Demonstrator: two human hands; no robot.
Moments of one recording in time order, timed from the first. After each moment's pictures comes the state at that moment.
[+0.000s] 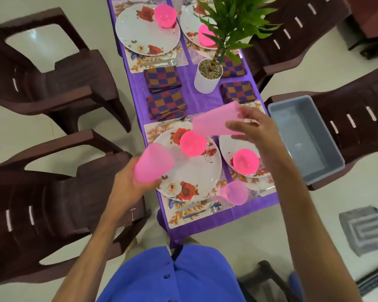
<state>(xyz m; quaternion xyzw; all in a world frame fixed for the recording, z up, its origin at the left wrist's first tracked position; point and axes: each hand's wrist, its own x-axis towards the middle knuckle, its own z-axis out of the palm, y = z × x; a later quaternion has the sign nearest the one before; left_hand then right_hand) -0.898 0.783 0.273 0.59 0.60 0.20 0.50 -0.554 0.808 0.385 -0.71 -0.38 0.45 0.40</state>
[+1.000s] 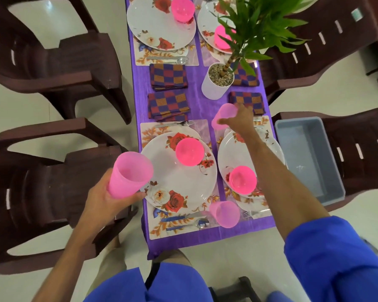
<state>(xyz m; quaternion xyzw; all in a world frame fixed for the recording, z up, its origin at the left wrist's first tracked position) -0.894 0.762 0.270 0.49 0.64 0.28 0.52 -0.490 0.973 0.220 -0.82 -0.50 0.26 0.10</state>
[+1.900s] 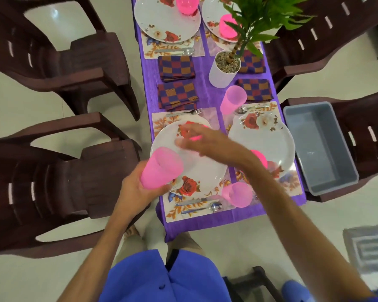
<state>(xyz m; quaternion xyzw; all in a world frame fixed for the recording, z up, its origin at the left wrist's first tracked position) -0.884 0.732 0.258 0.52 0.62 0.25 0.54 -0.638 0.827 0.350 -0.60 -0.58 0.54 0.08</state>
